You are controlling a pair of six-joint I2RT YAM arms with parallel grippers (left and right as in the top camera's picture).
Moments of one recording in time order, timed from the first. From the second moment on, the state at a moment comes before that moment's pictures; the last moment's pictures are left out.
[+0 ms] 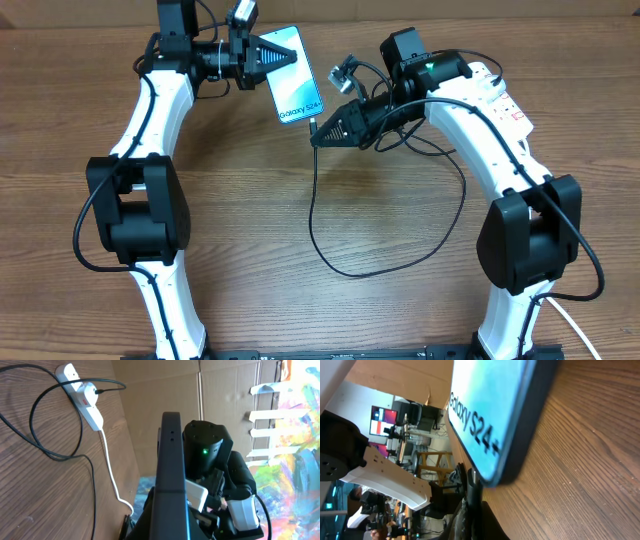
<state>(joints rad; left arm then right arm) -0.01 2.21 1.84 -0.32 1.54 -0.71 0.34 2.04 1.80 -1.10 -1.14 -0.17</state>
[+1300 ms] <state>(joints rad) -0.03 2.21 1.84 -0.31 1.53 -0.70 0.36 2.06 1.80 -1.06 -1.16 -0.08</state>
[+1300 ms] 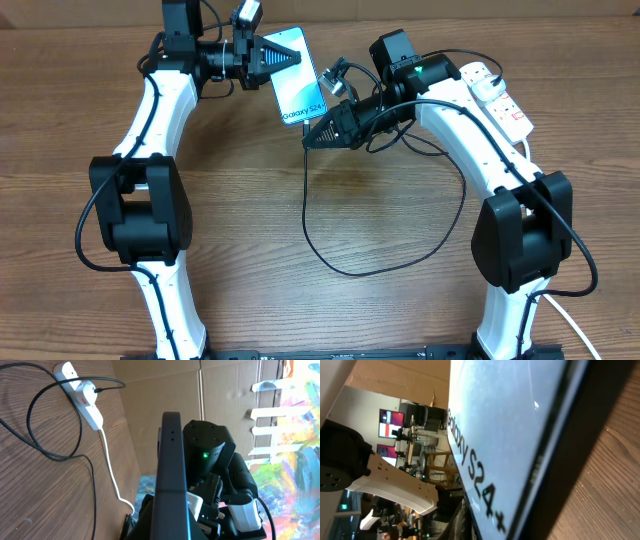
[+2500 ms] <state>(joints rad) -0.01 2.21 1.85 -0.32 1.49 -0.70 0.33 2.06 1.80 -0.94 -1.18 0.02</state>
